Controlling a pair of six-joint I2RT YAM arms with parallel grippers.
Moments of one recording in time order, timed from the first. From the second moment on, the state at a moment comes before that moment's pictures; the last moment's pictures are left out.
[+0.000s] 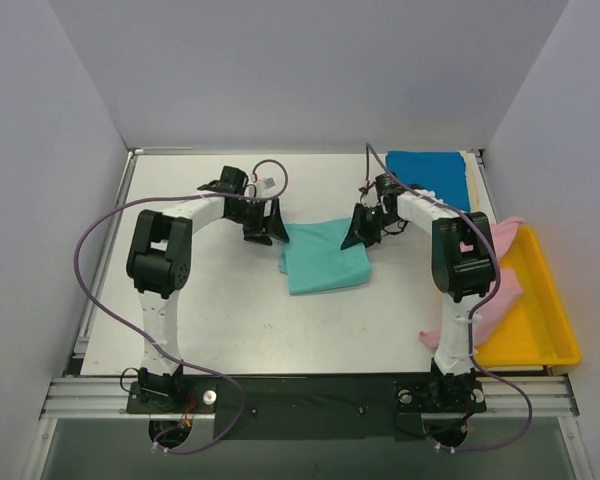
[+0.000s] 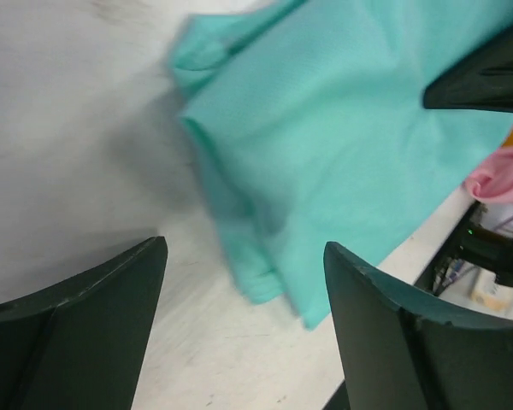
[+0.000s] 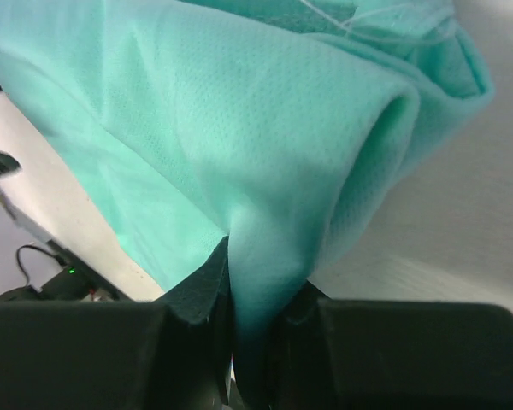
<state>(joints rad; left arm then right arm) -0.30 2.15 1.52 -0.50 0.74 -0.24 0.23 2.06 1.38 -0.57 -0.57 0.41</state>
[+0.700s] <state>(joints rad) -0.21 2.13 1.57 -0.59 0.54 -0.10 0.21 2.31 2.20 -1.06 -0.11 0.05</state>
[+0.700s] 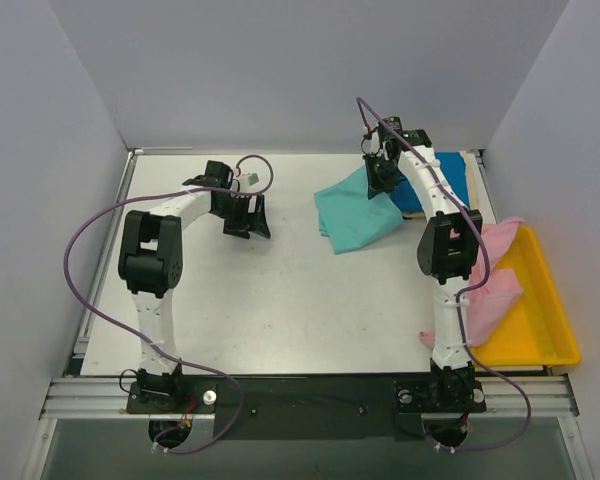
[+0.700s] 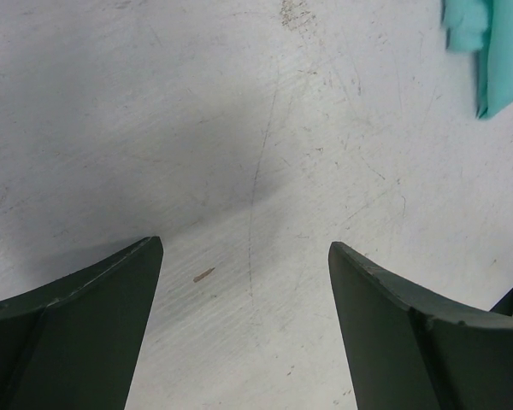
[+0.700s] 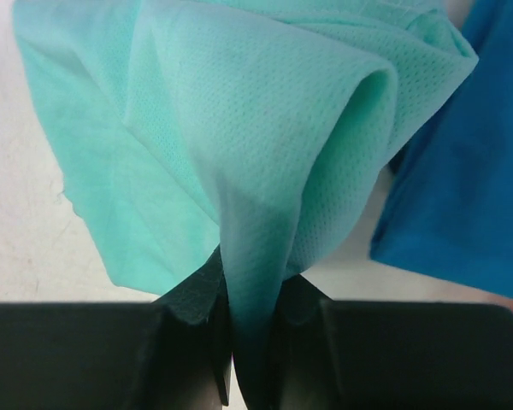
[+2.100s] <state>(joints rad) -0.21 2.12 1.57 -0.60 0.49 -0.04 0.03 2.21 2.41 -0.94 0.15 -0.30</state>
